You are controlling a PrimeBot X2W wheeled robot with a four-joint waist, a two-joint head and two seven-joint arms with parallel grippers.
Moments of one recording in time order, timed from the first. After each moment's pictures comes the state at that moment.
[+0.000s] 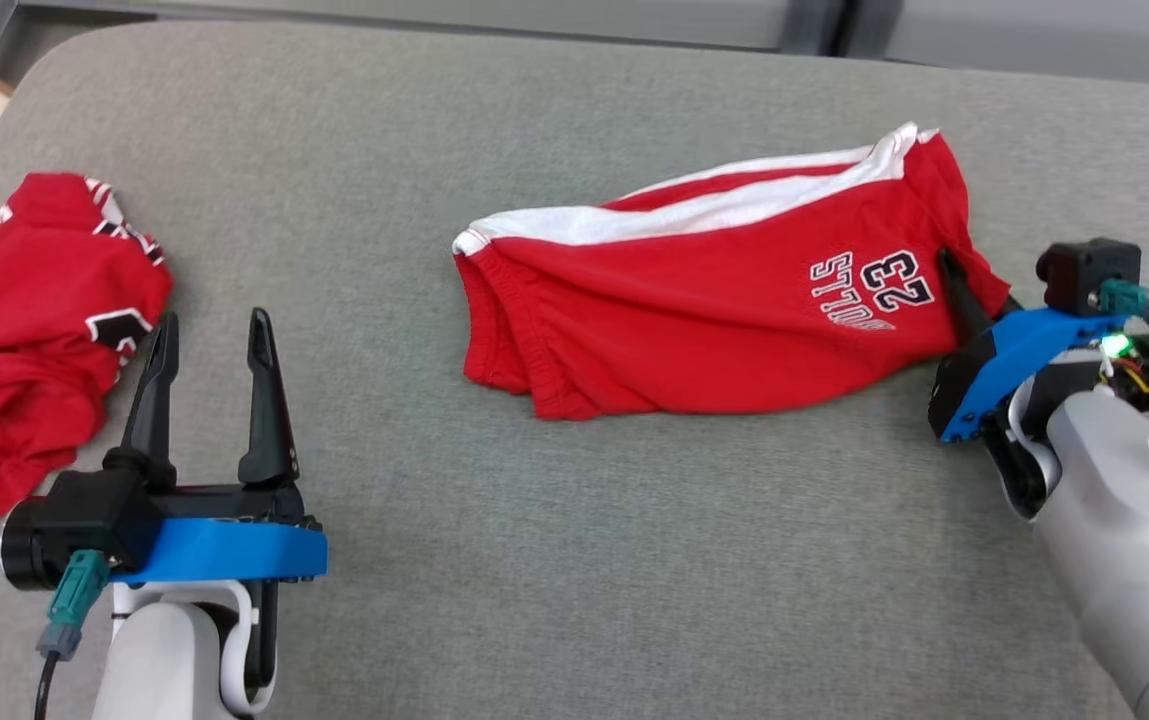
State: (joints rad) left arm -0.22 0.05 0.03 0.16 -0.14 -0.12 -0.26; right arm -0.88 -0.26 0.40 1.15 0.47 0.13 -0.26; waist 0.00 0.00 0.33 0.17
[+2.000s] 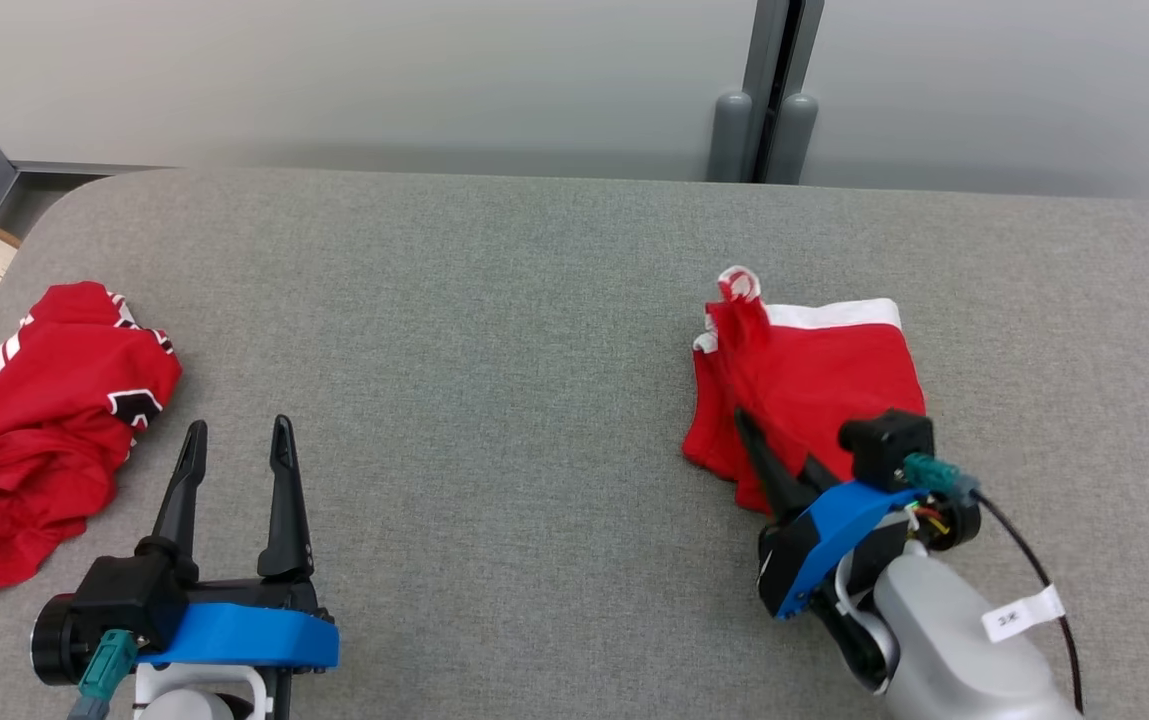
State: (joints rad) left arm -0.08 0.05 0.02 0.18 -0.15 -0.13 -0.26; right arm -0.54 -0.10 0.45 0.79 0.45 0.13 -0.24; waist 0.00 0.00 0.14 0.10
